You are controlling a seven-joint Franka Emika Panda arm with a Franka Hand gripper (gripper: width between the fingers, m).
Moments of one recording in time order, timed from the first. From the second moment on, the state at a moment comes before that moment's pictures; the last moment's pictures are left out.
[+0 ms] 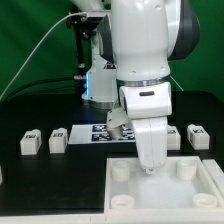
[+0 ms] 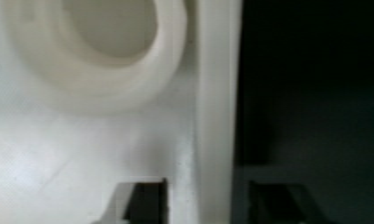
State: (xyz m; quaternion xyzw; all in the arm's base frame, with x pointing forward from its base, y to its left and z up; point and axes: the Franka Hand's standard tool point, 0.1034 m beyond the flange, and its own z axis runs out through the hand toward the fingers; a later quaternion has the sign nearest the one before) arm 0.490 0.054 0.010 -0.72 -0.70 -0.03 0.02
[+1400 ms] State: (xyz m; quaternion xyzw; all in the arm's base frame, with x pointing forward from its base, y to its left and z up) arm 0.484 0.071 0.034 -0.77 -0.64 -0.03 0.02
